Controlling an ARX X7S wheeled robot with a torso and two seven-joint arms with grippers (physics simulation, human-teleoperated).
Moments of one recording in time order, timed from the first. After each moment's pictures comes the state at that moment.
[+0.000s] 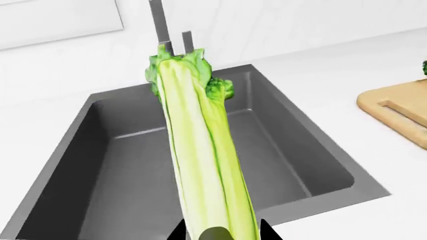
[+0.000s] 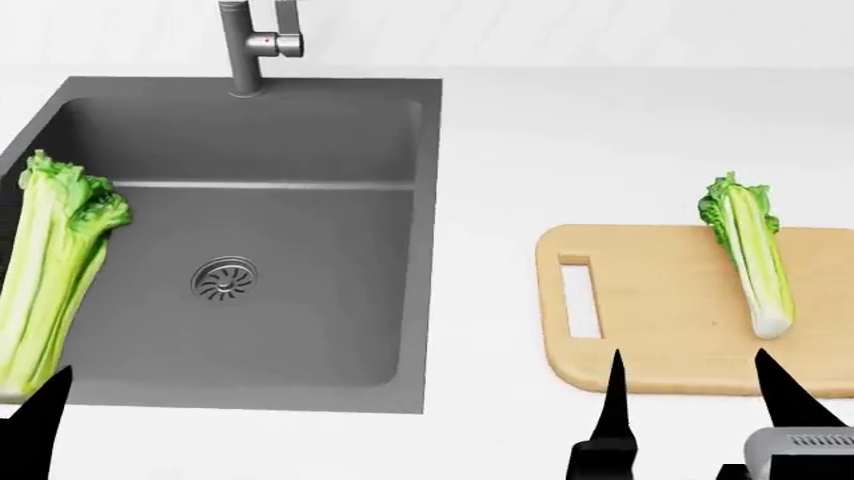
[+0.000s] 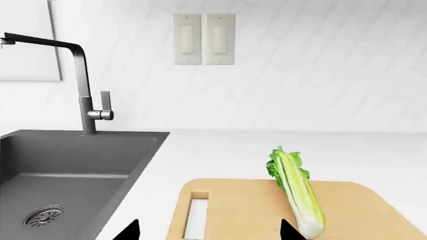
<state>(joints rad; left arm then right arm) -0.44 -0.81 -0.03 0.79 -1.48 -1.11 -0.78 0.06 0.38 0.18 -0.75 0.52 0.73 0.14</state>
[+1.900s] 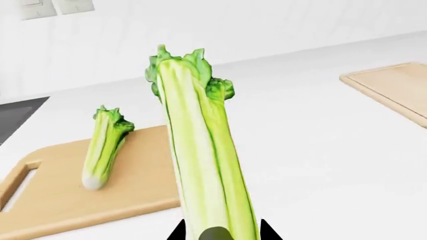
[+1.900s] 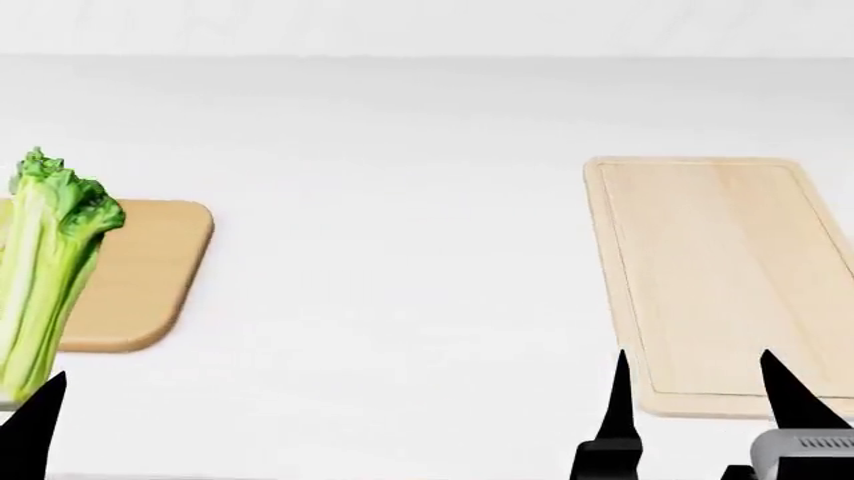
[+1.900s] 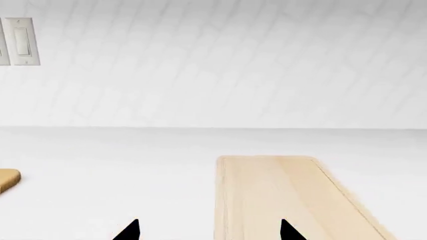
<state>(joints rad) -0.40 -0.84 -0.03 0.82 -1.50 -1.05 -0.81 0.06 0.40 0.18 -0.75 0.54 0.70 0.17</state>
